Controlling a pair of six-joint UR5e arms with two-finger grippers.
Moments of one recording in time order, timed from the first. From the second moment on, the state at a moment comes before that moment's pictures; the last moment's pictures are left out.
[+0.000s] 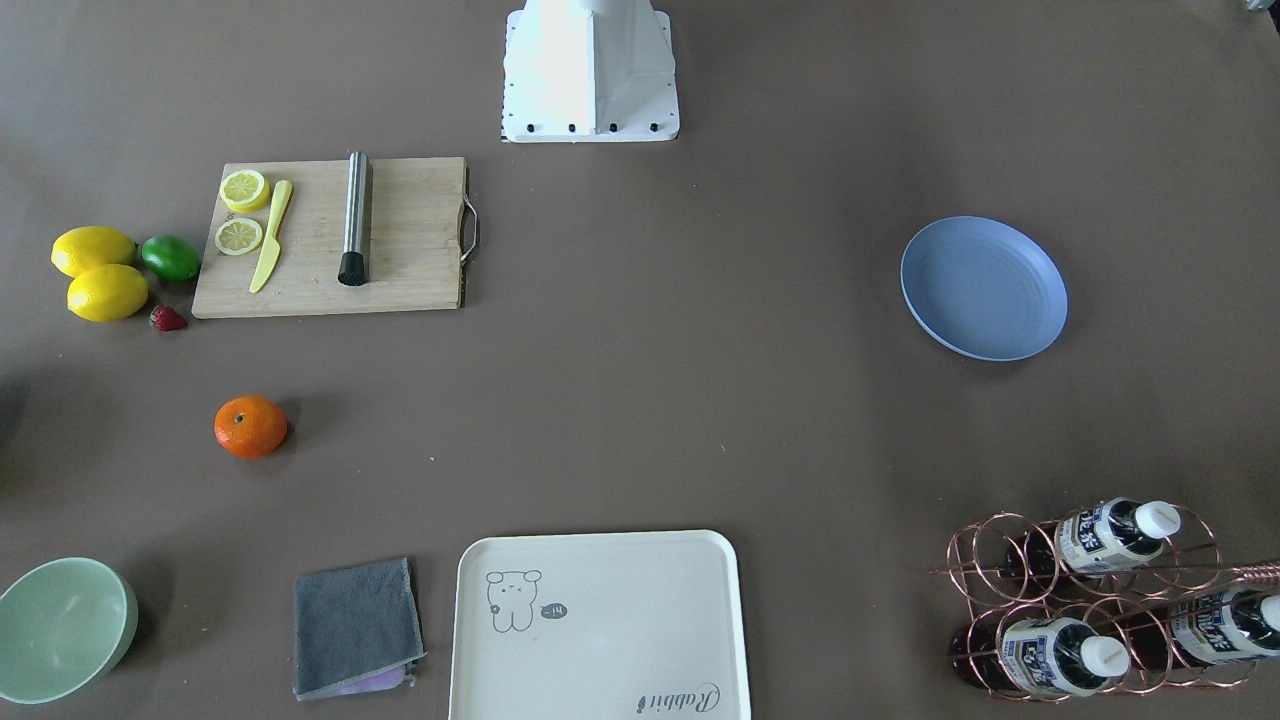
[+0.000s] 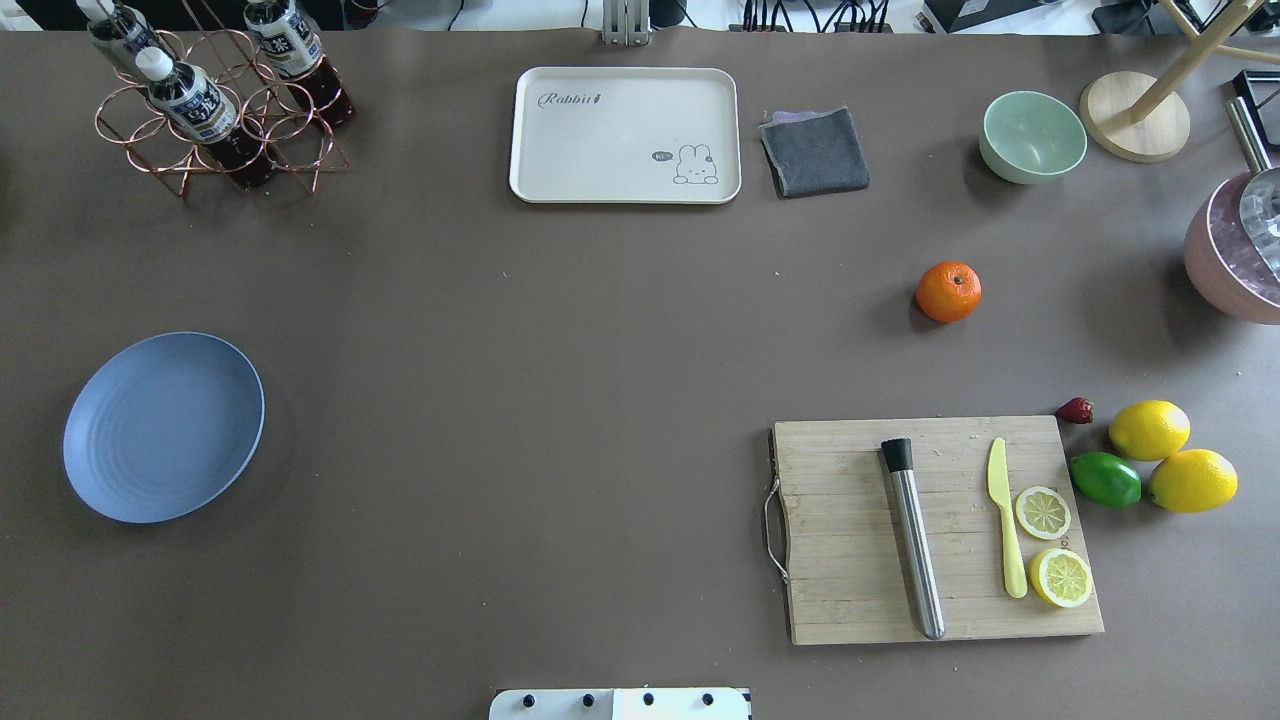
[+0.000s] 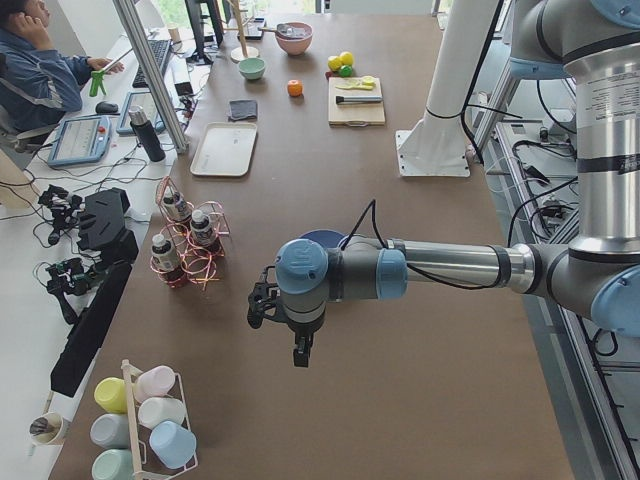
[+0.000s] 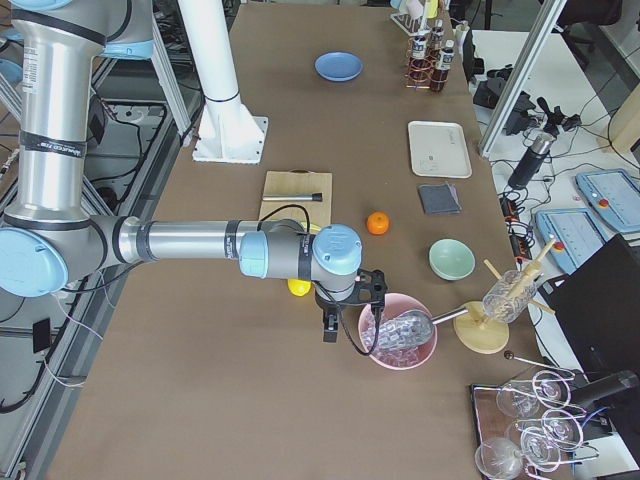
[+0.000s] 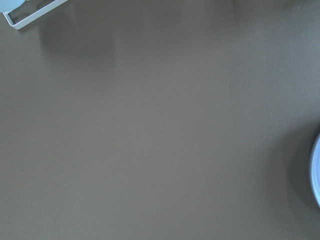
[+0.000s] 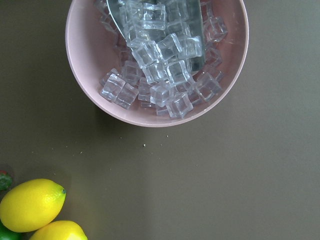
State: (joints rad) left arm -1.65 -1.42 -1.77 -1.47 -2.38 0.16; right arm 1.58 -1.73 1.78 -1.64 2.39 0.00
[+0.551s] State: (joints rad) left arm -1.65 -1.42 -1.77 -1.49 -2.38 0.17; right arm 1.58 -1.73 1.79 -1.64 2.39 0.00
